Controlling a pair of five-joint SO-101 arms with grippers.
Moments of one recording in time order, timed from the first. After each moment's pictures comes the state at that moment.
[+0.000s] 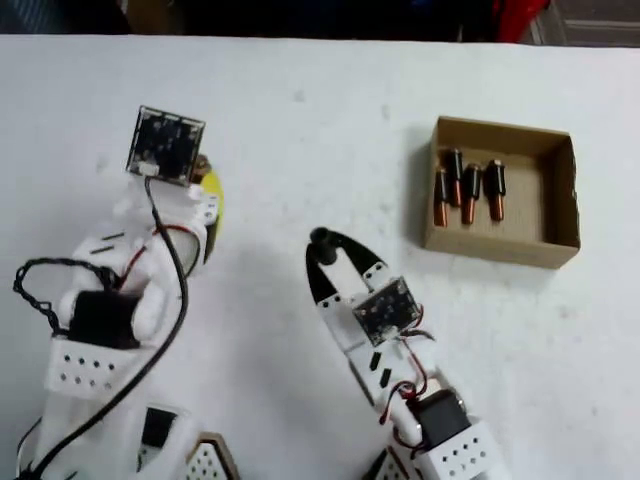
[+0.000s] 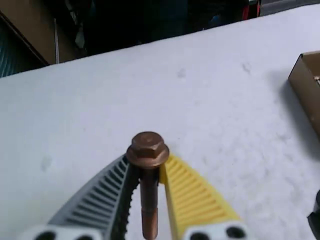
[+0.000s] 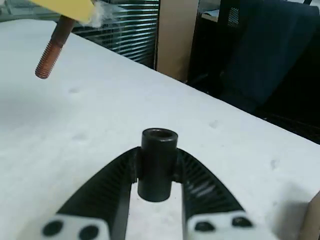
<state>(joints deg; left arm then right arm) 3.7 -53.8 41.9 51.2 -5.4 -31.6 -102.5 96.4 21.8 12.4</state>
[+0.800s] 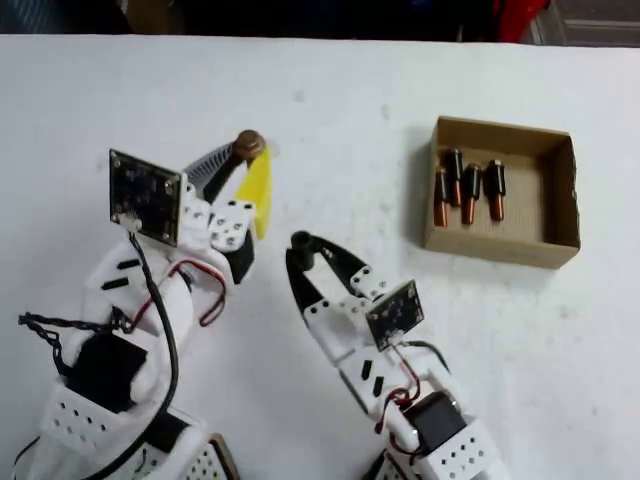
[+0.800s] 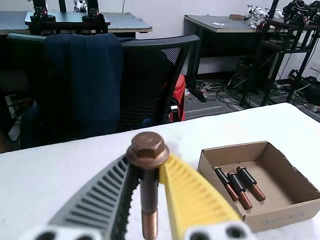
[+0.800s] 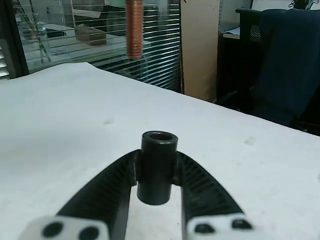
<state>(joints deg) 18.7 -64.9 43.3 38.0 5.8 -37.1 -102.5 96.4 18.9 2.9</state>
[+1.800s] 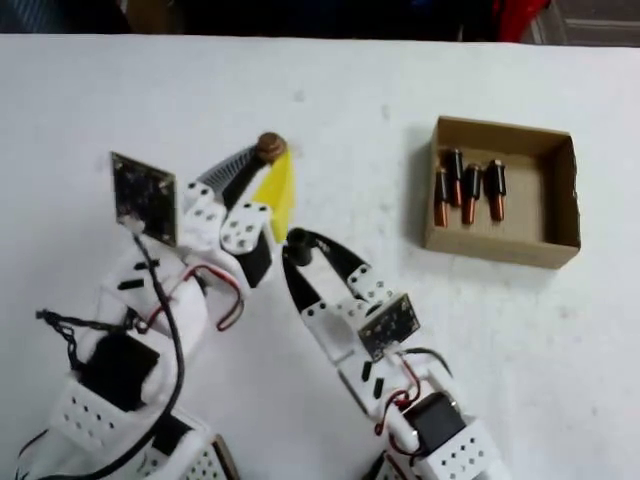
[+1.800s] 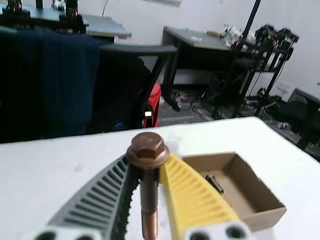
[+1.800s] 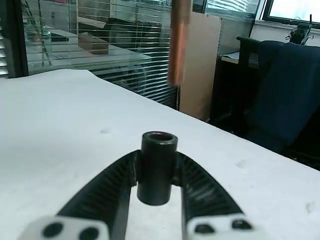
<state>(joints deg) 22.8 -65.0 45.9 33.1 12.6 -37.8 -102.5 96.4 15.2 8.8</state>
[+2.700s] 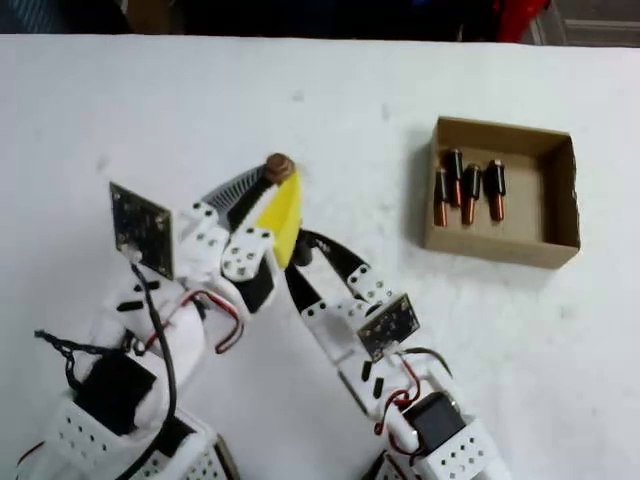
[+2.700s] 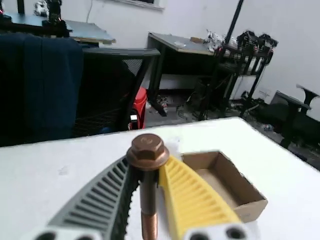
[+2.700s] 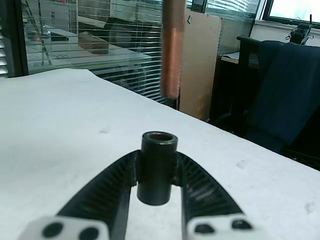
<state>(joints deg) 26.3 -71.5 49.8 34.2 12.7 -37.8 -102.5 96.4 15.2 8.8</state>
